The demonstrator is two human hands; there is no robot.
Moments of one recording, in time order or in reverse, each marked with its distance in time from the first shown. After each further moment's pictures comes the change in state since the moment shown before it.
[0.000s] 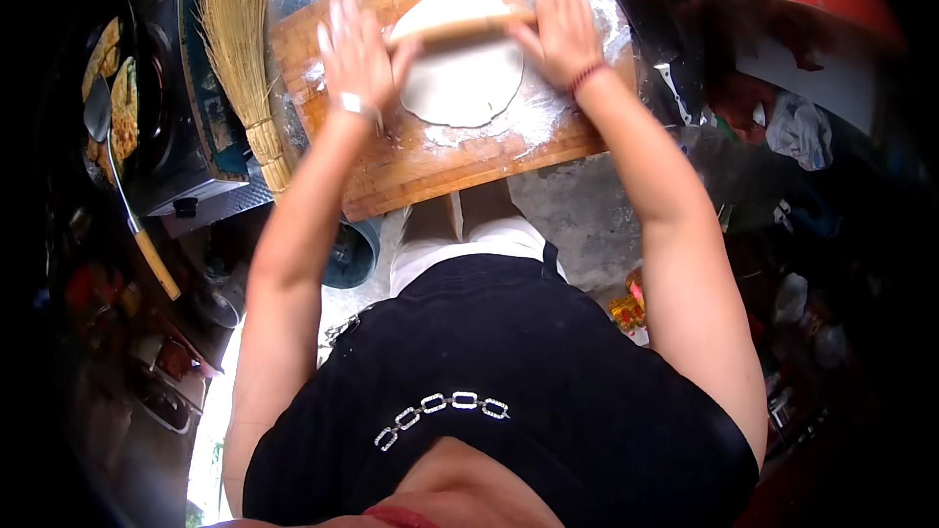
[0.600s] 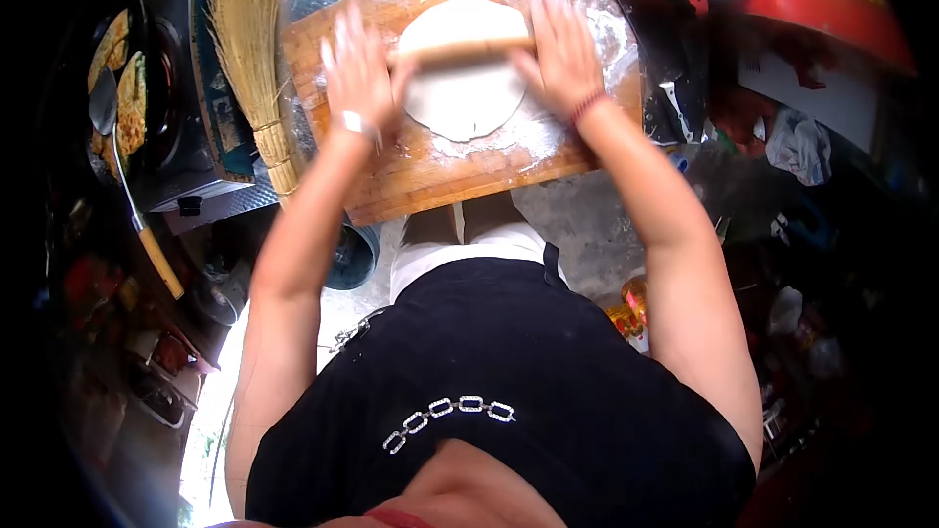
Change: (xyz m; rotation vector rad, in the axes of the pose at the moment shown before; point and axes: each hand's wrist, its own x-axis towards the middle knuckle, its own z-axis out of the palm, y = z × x) left_hand -0.022 -0.009 -0.008 0.021 -0.055 0.002; right_hand 0.030 -0.018 -0.012 0.005 0.014 0.009
